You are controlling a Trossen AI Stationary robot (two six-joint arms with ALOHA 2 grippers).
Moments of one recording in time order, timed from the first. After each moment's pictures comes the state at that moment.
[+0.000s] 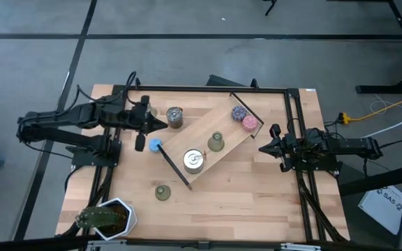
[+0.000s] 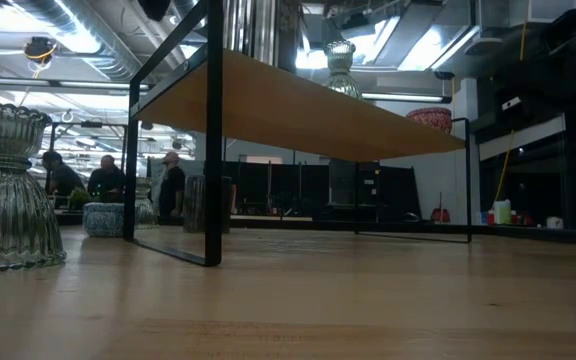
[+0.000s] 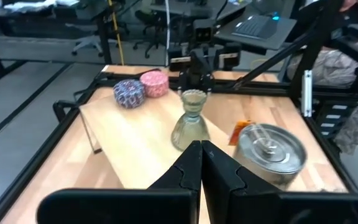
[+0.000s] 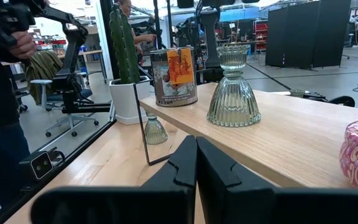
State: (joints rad) left arm 0.10 0.82 0.93 -0.39 0.03 -0.04; right arm 0.06 0.00 0.01 0.03 -0.11 0.10
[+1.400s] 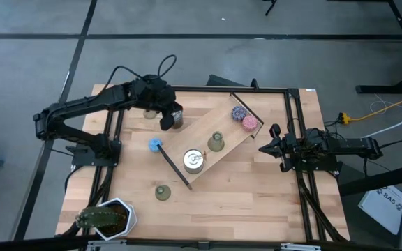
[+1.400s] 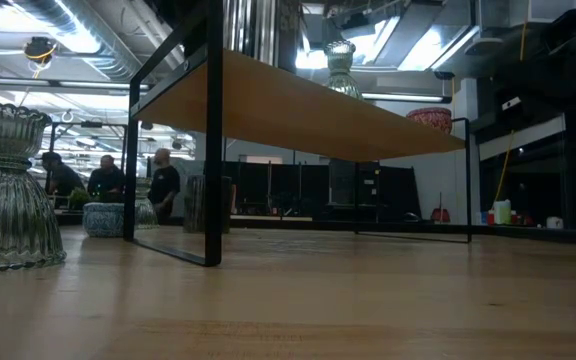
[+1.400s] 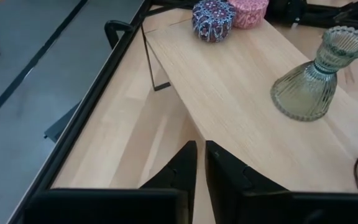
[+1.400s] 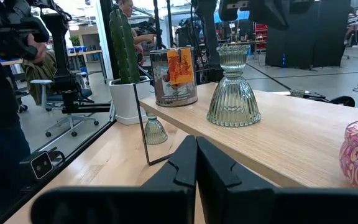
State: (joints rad) left arm 0.39 1.23 1.17 -0.59 0.08 0.07; right arm 0.06 0.00 0.01 0.03 -0.11 0.10
